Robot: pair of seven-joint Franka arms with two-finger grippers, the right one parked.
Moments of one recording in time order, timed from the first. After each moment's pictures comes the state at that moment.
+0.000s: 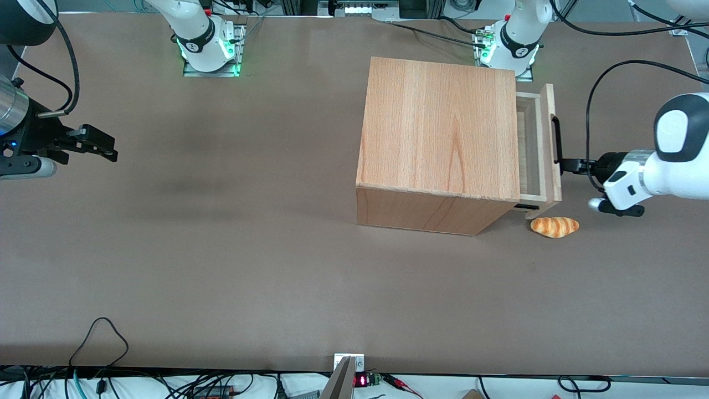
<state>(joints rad) 0.18 0.30 -0.03 -1.75 -0.21 1.59 0.23</state>
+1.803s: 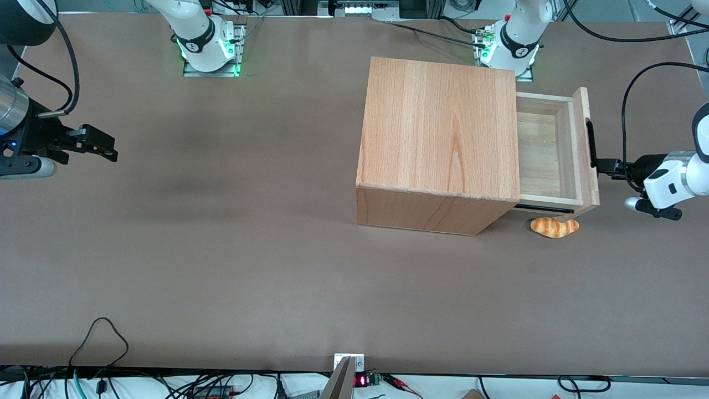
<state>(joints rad) 0.29 0.33 -0.03 -1.71 -0.14 1.60 0.44</state>
